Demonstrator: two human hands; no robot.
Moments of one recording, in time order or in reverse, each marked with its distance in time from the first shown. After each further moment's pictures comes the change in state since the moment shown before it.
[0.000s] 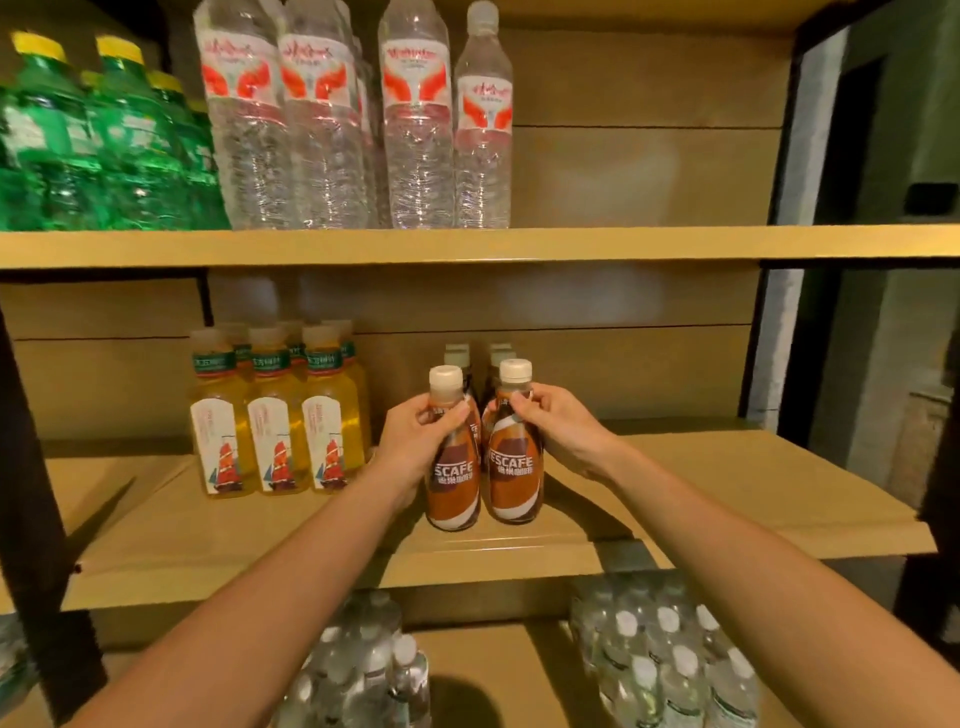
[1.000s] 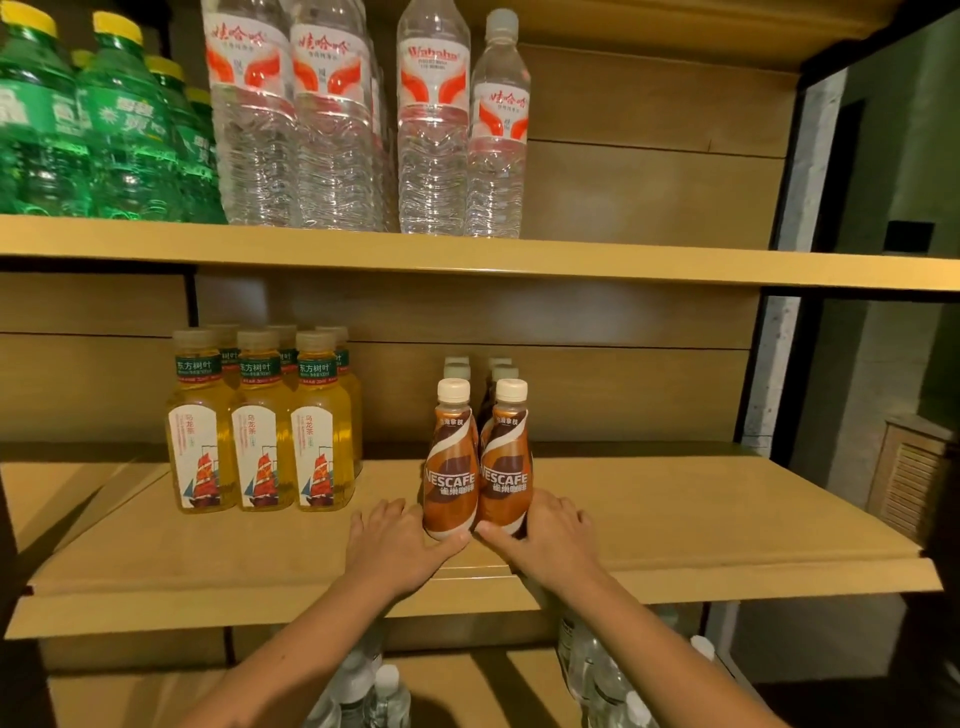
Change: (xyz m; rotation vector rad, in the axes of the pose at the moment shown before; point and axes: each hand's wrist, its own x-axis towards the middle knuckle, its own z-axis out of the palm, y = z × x) left_hand 0.011 -0.101 -0.012 1.197 -0.164 -0.010; right_hand -0.022 0.087 0.040 -1.004 0.222 0.213
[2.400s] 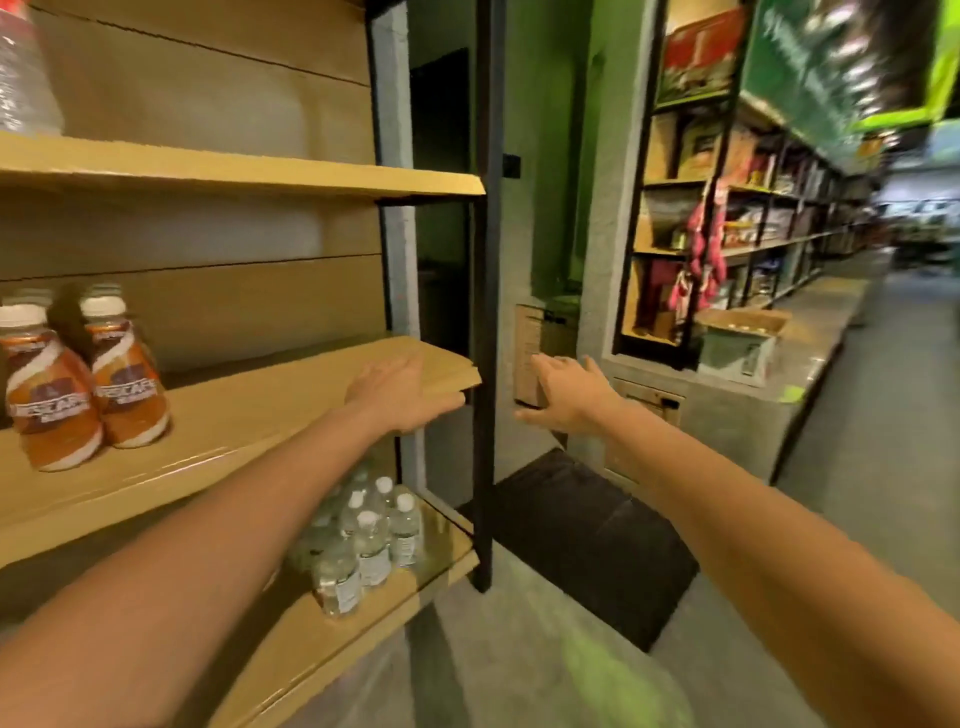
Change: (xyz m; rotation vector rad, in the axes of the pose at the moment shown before) left_hand -0.138 0.288 -0.032 -0.102 -0.123 0.812; right_hand -0.253 0.188 -0.228 -0.506 0.053 0.450
